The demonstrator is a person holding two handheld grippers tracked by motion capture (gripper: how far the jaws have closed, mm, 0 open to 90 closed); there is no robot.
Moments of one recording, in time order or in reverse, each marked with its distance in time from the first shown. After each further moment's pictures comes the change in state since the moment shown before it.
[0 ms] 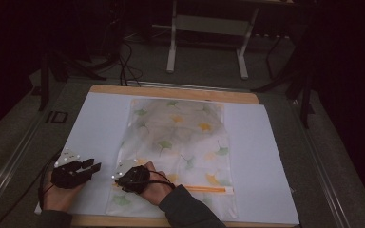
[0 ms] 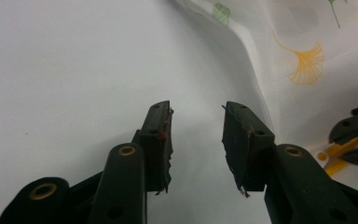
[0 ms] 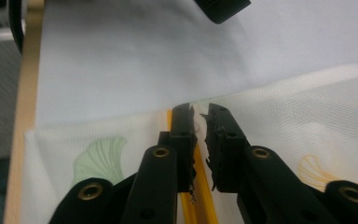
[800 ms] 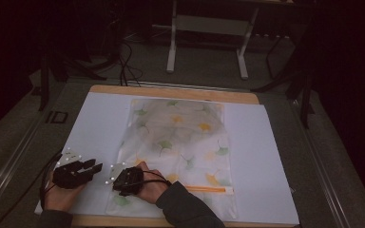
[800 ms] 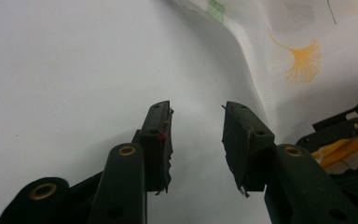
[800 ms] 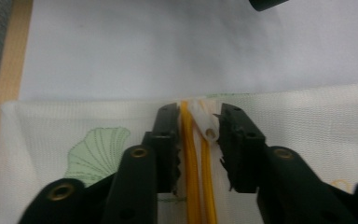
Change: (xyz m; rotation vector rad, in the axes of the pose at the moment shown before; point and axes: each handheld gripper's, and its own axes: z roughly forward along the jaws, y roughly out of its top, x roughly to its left) left arm -0.002 0.001 0.003 0.012 -0.013 0.011; right arm 0.002 0.005 0.021 0.097 0.044 -0.102
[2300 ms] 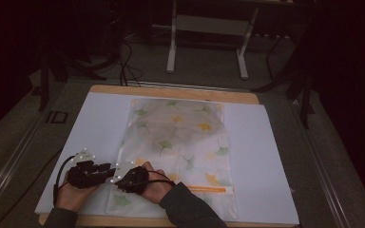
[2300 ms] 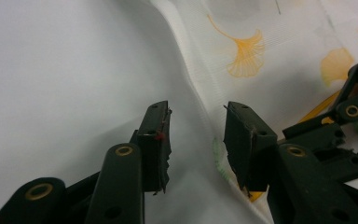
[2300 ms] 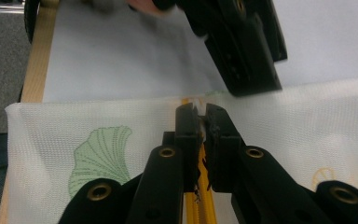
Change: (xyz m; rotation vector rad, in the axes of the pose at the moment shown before) left arm -0.020 0.009 0.024 0.061 -0.186 -0.035; right arm -0.001 -0.007 -0.016 -0.088 -0.001 0.019
